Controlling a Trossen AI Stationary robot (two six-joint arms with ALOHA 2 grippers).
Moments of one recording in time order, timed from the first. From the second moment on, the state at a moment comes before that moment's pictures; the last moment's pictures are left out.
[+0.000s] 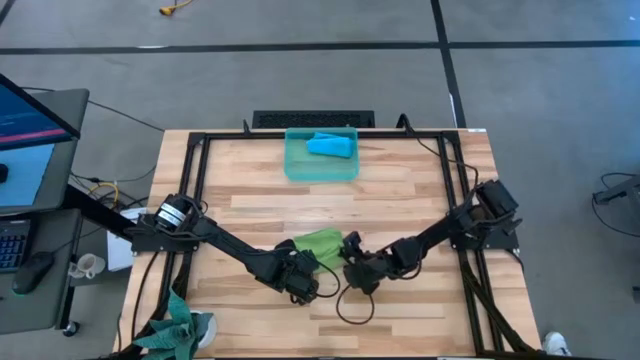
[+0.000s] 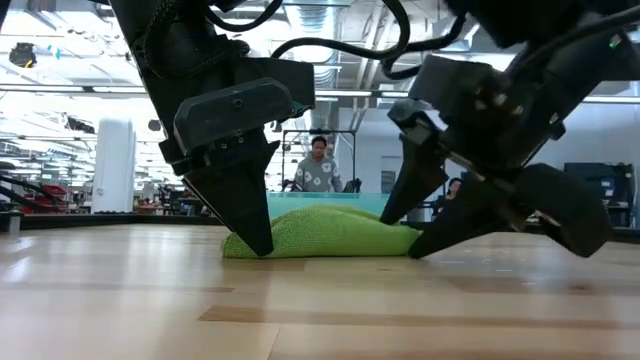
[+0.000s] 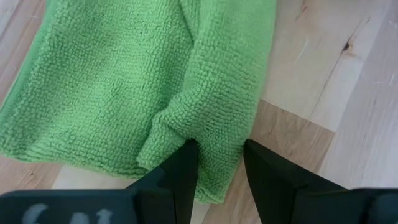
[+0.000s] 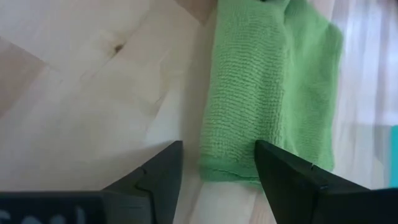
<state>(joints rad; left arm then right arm) -0.45 2.03 1.26 -0.56 -0.34 -0.85 0.45 1.85 0.88 0.00 0.45 -0.36</state>
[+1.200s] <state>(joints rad) -0.60 2.04 1.53 -0.90 -0.55 -0.78 0.27 1.85 0.88 -0.02 0.12 -0.10</state>
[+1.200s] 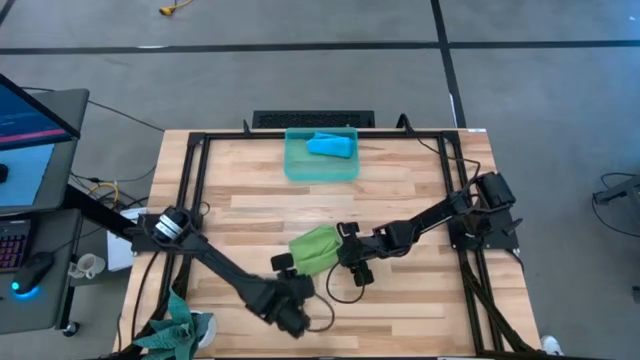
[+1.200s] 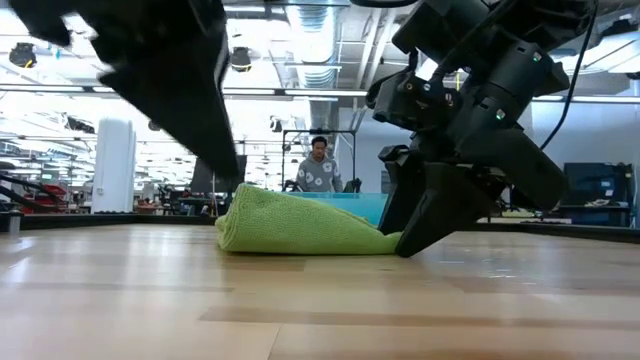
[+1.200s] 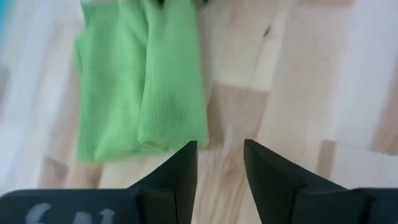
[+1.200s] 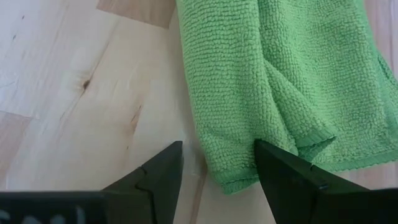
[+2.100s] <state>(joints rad) -0.55 2.05 1.38 -0.58 -0.56 -0.54 0.27 1.85 0.88 -0.01 0.12 -0.08</state>
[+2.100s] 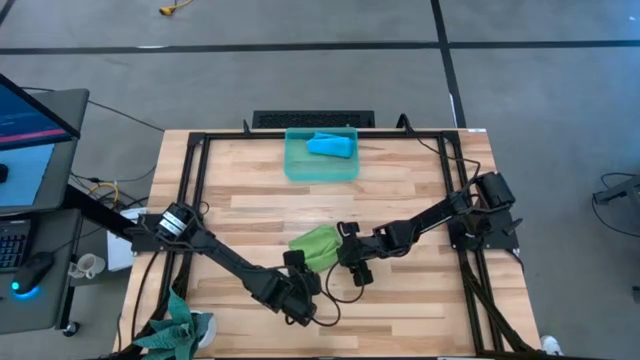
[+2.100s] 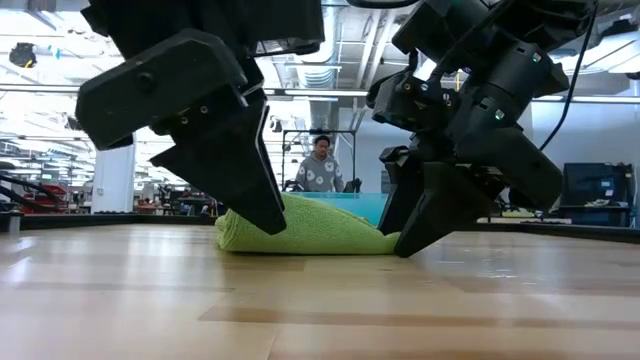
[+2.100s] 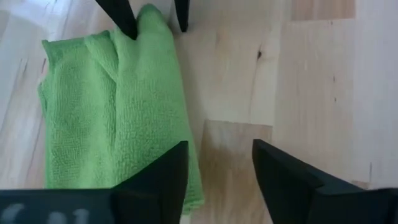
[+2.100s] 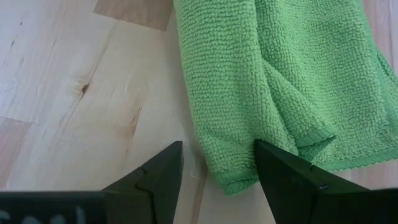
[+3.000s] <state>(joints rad) -0.49 2.04 1.26 -0.60 -0.66 -0.54 0.27 1.85 0.88 -0.01 0.12 -0.06</state>
